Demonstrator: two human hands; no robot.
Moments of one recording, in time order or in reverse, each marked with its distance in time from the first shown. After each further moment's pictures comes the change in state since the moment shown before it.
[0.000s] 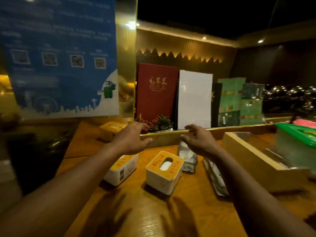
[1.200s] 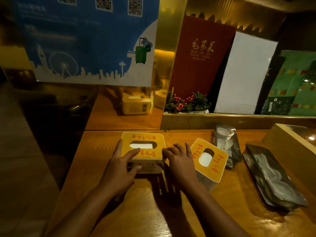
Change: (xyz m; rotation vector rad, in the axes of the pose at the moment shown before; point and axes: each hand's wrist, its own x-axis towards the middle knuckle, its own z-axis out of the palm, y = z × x) left_hand -0.101 -0.181 0.126 -0.355 0.072 -0.325; right_hand -0.002 -0.022 0.262 -0.438 -0.154 -0.371
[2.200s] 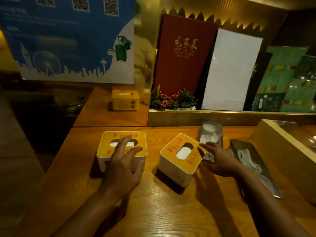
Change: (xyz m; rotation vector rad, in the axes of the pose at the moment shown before) left_hand -0.038 0.108 0.037 0.070 0.262 0.253; right_hand -0.053 0.207 -0.071 0.218 -0.380 0.266
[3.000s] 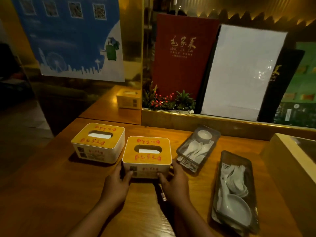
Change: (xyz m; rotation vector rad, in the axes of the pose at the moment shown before) left_hand -0.040 0.094 0.129 -0.381 0.062 -0.799; right_hand -0.002 0.021 0.098 0.910 0.174 -0.153
